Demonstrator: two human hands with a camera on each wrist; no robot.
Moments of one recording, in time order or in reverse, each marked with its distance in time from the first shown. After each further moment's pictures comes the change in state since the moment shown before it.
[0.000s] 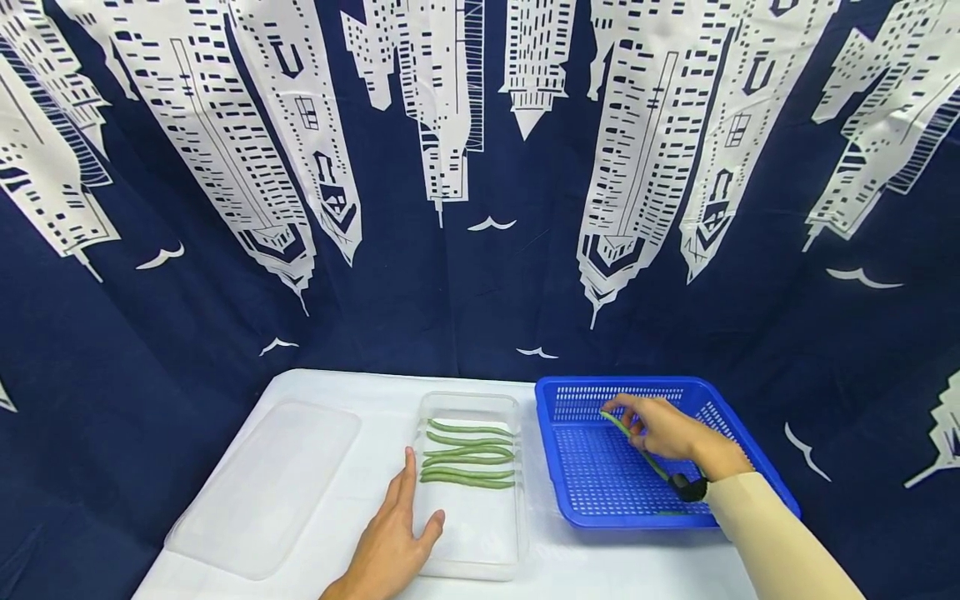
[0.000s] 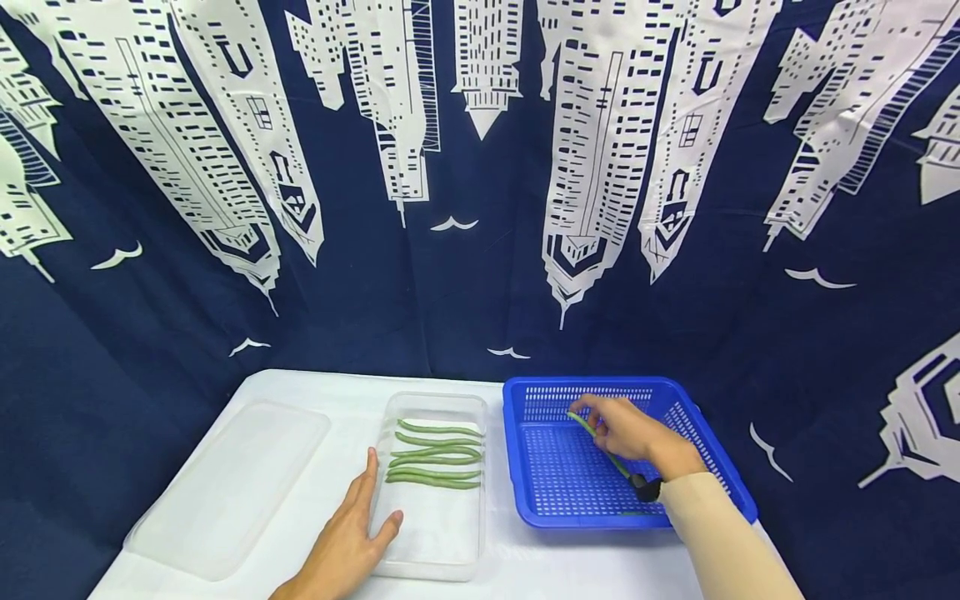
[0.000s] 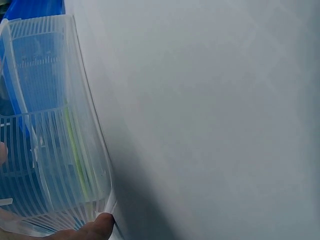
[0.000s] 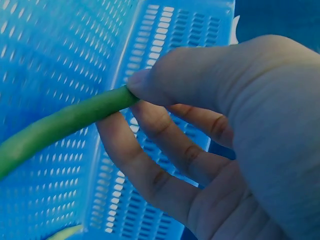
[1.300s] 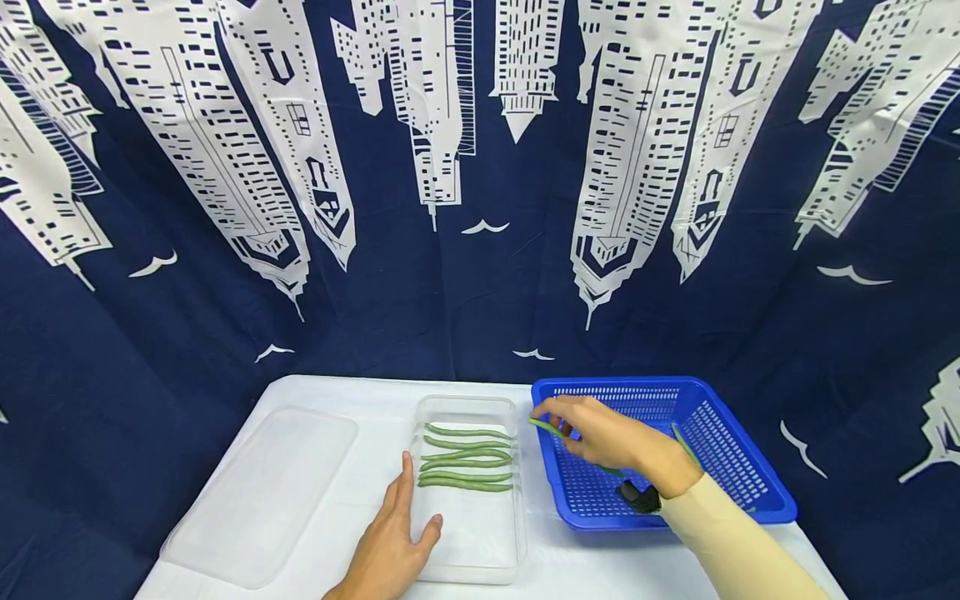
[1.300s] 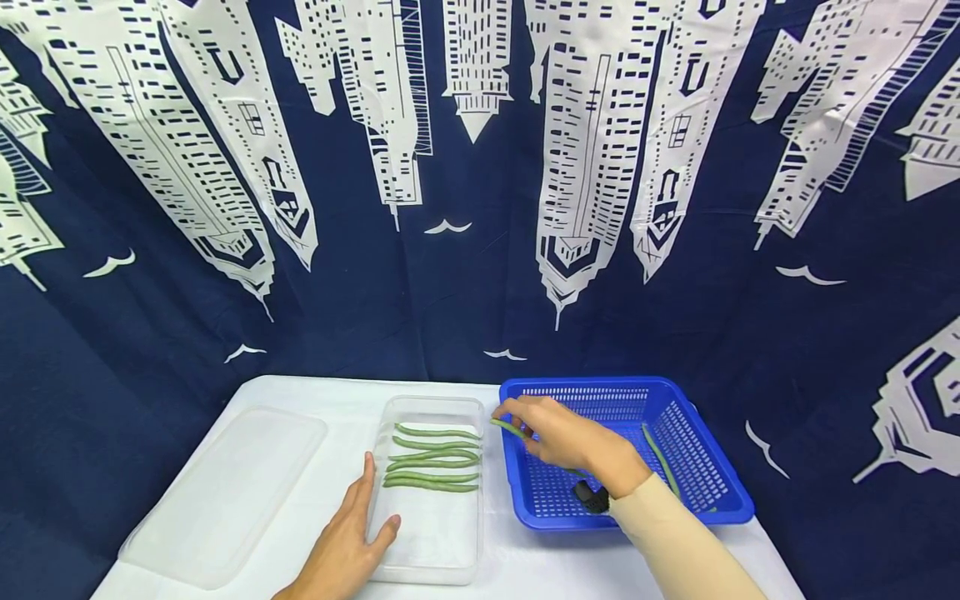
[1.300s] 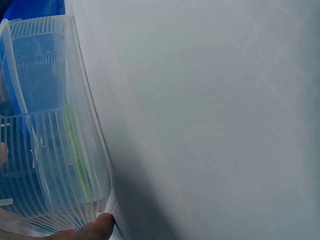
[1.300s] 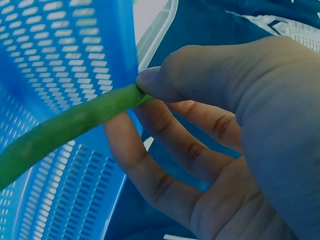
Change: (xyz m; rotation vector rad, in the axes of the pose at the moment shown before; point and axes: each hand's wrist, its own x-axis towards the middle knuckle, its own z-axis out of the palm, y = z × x) left_hand 0.000 0.002 0.000 0.009 -0.006 -0.027; right_hand 0.026 -0.113 0.009 -0.109 0.038 -0.333
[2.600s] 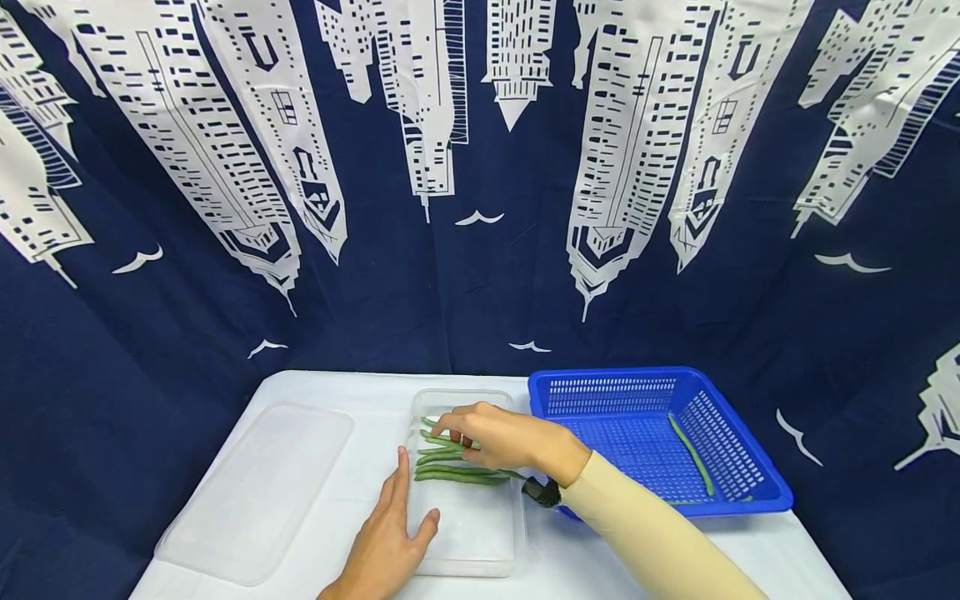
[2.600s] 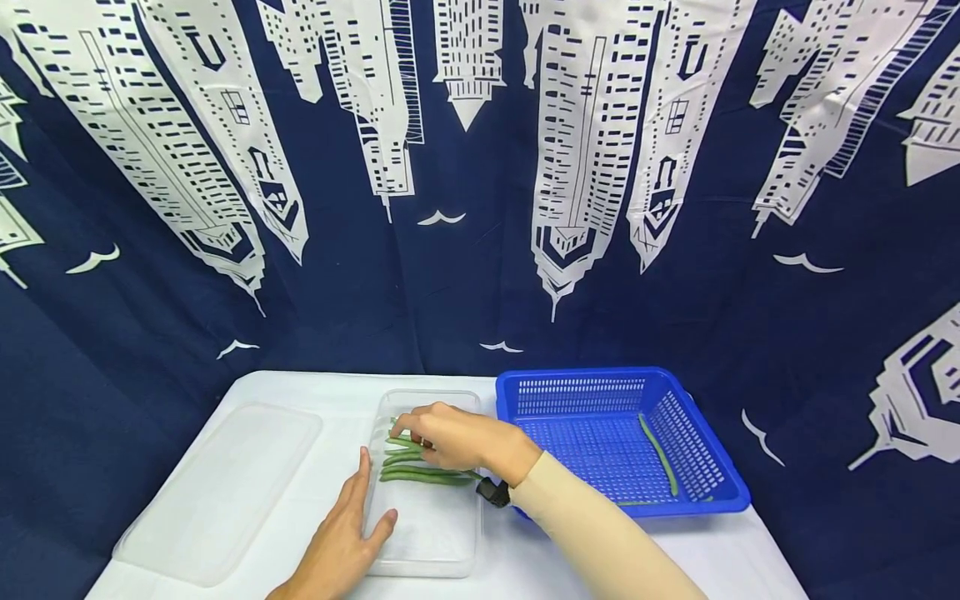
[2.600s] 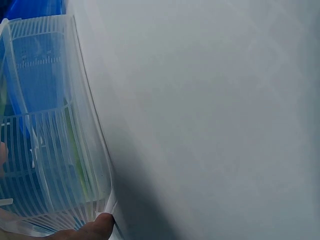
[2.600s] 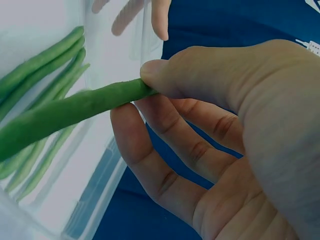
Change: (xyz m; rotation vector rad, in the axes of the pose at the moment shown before) left_hand 0.001 0.002 -0.001 0.013 -0.019 -0.023; right_hand 0.095 -0.081 0.039 0.076 -0.176 -0.154
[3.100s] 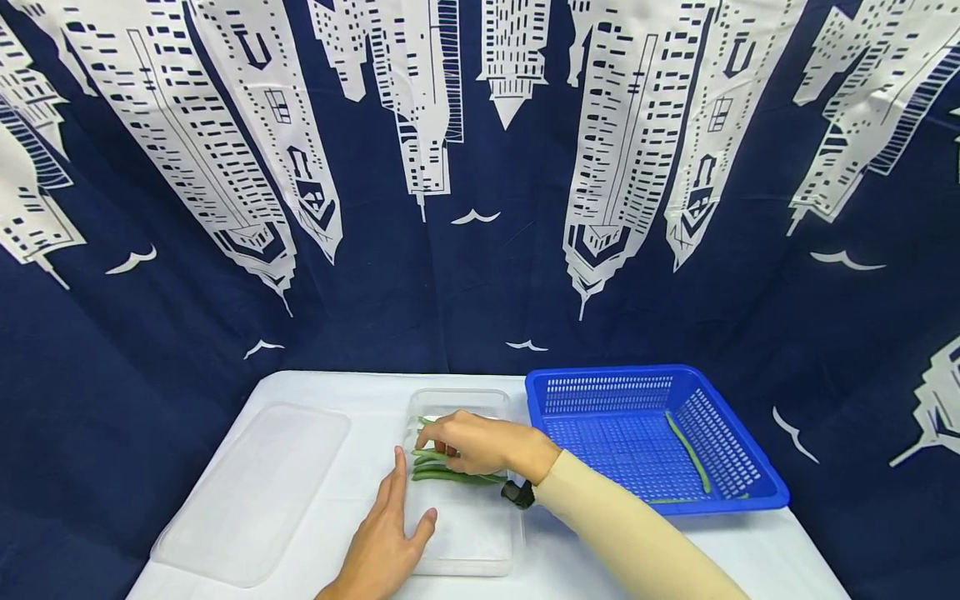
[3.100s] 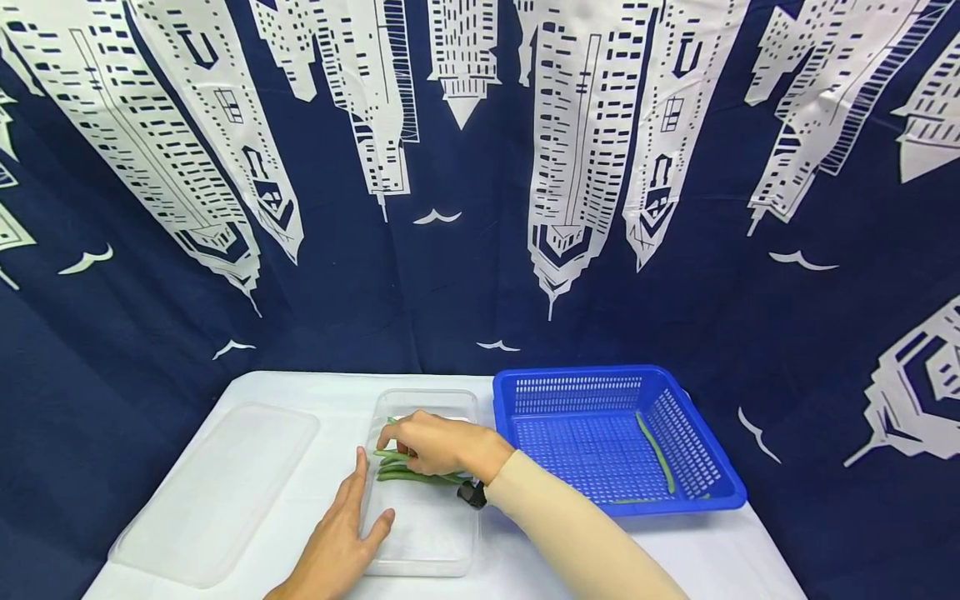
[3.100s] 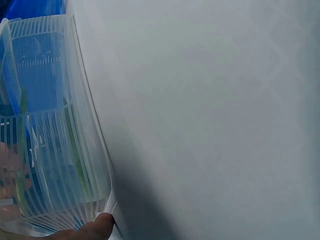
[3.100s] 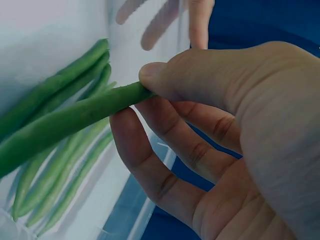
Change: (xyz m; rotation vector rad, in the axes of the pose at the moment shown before) left_hand -0.001 0.001 0.000 0.004 -0.007 -0.010; right_hand 0.028 0.008 0.026 -0.050 -0.064 0.003
